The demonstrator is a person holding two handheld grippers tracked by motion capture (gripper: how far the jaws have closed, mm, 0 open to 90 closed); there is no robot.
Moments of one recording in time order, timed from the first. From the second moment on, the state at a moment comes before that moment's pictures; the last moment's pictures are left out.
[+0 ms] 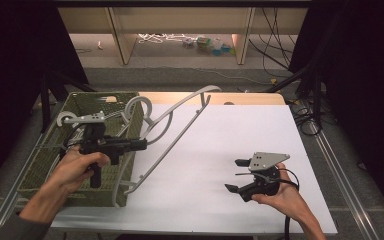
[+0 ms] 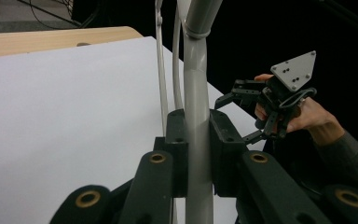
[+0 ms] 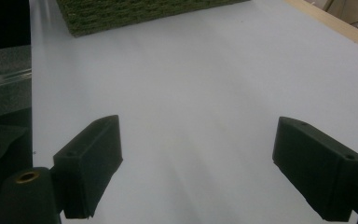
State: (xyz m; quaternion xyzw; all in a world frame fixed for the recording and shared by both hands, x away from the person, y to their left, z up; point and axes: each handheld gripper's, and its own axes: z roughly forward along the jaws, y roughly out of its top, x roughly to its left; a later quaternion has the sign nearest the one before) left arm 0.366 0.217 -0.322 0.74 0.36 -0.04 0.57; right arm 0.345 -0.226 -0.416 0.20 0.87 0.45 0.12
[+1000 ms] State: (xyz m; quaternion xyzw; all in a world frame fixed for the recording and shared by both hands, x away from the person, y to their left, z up) left arm 0.375 0.322 -0.285 0.71 0.41 0.05 0.57; right arm 0.343 -0.230 -0.424 0.20 0.87 0.44 0.12
